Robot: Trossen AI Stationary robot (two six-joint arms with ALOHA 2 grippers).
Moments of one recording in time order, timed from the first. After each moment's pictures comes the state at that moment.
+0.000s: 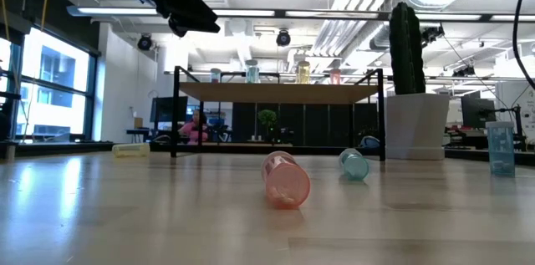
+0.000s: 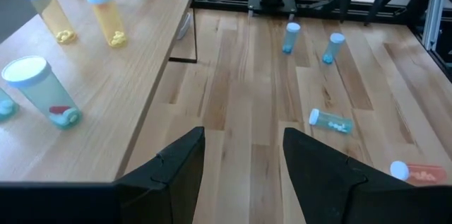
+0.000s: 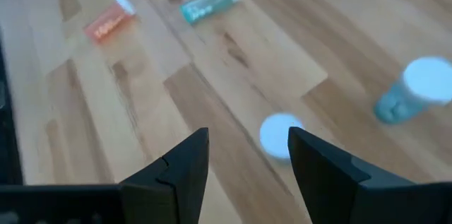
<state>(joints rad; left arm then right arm) 0.42 1.08 0.80 -0.22 0.19 0.08 1.08 1.25 0.68 -0.76 0.73 1.66</state>
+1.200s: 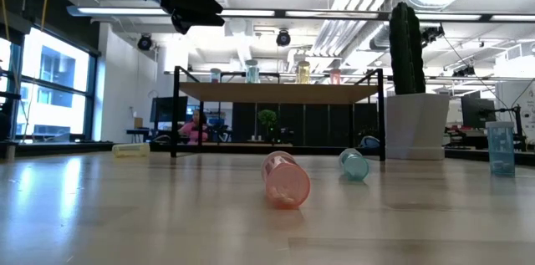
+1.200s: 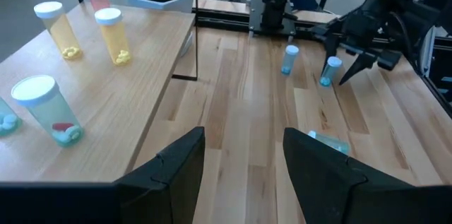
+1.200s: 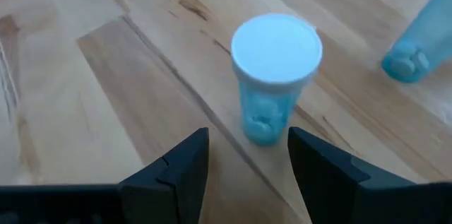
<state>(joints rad) 0.42 1.08 0.80 -0.15 0.19 0.03 1.14 1.74 0.67 -0.63 0.83 1.89</state>
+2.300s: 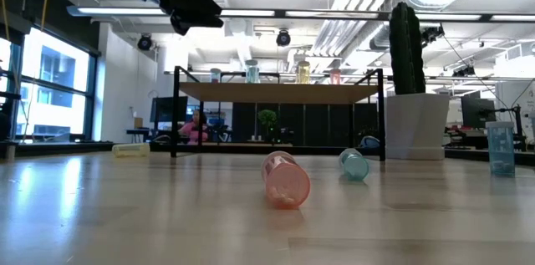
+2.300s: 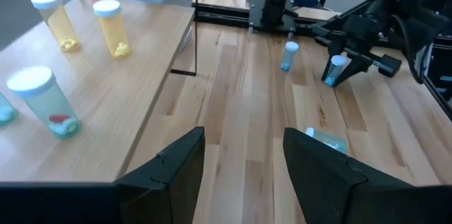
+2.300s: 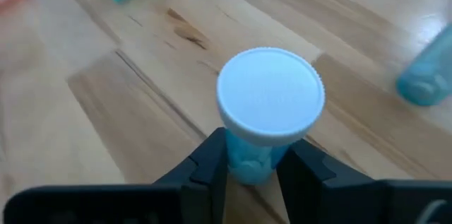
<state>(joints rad) 0.42 1.08 0.80 -0.17 0.20 0.01 1.05 1.79 0.73 -0.63 0.85 1.89</state>
